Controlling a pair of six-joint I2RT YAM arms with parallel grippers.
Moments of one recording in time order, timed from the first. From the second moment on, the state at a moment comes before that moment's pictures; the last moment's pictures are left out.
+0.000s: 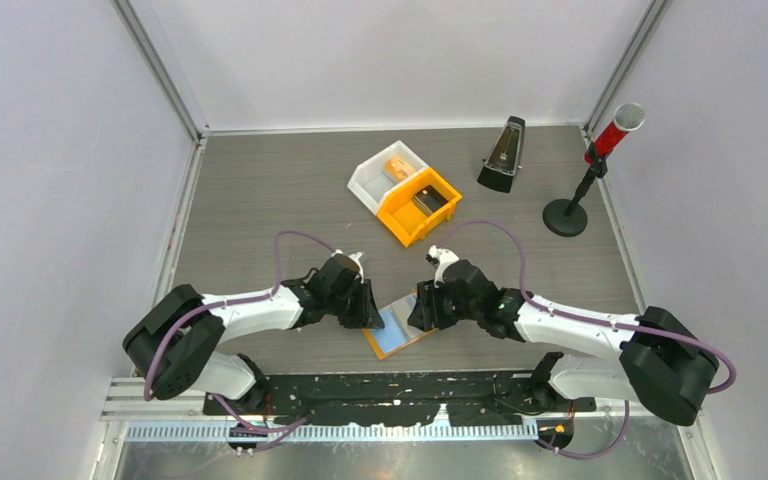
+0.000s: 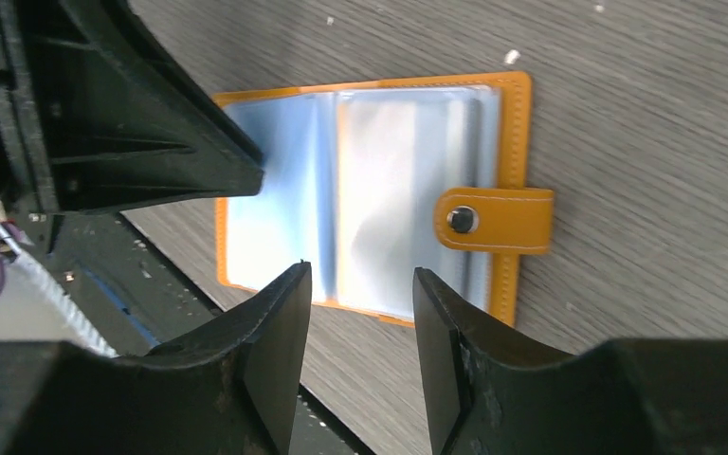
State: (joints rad) left arm -0.80 1.39 0.54 -0.04 0.25 -0.86; right arm 0.86 1.19 0.46 0.00 -0.16 0.60
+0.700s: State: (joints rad) left arm -0.81 1.39 0.54 -0.04 0.24 -0.86; right arm 0.86 1.26 0.46 0.00 -0.10 0.57
